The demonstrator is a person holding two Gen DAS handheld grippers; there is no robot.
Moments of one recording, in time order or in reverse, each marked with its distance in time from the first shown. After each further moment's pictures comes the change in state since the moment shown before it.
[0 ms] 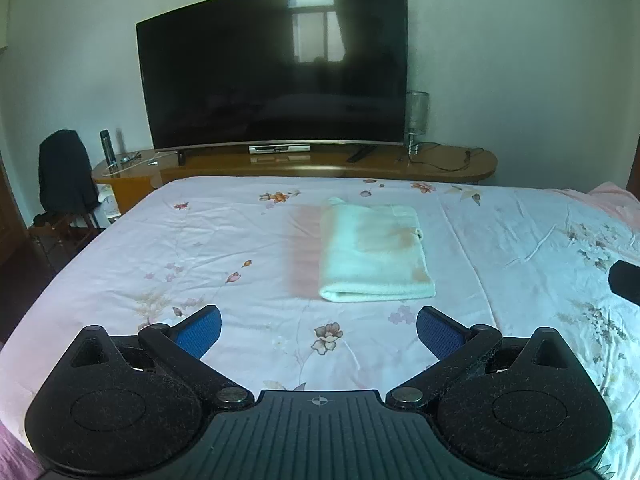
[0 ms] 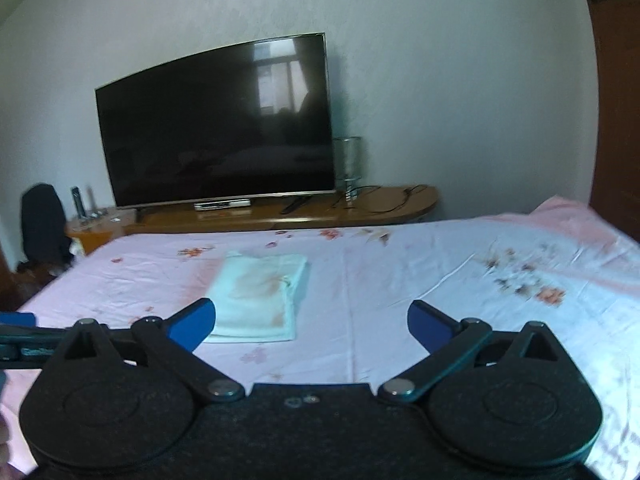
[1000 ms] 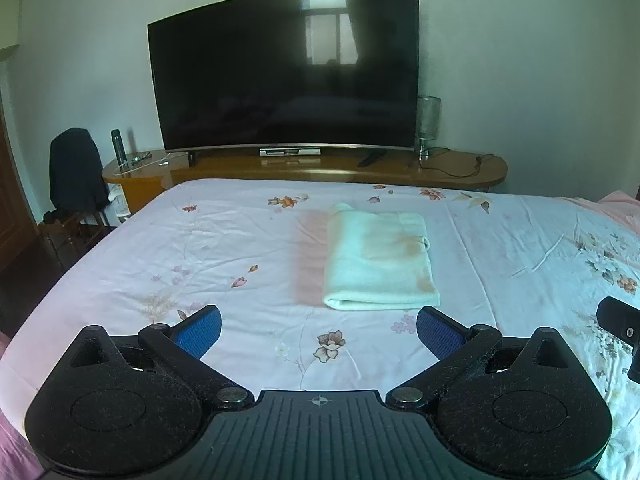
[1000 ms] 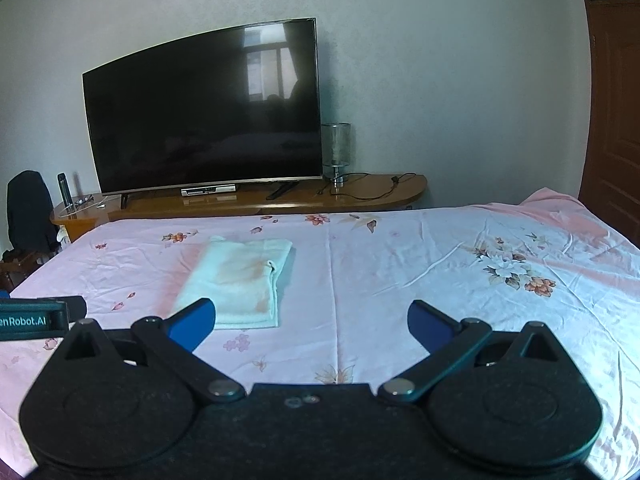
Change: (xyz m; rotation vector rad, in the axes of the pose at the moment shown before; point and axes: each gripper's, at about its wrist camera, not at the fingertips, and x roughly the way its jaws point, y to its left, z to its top) left arm 0.001 -0.009 0.007 -0.022 -0.008 0.030; right arm -0.001 -0.002 -0.012 0.002 0.032 -0.016
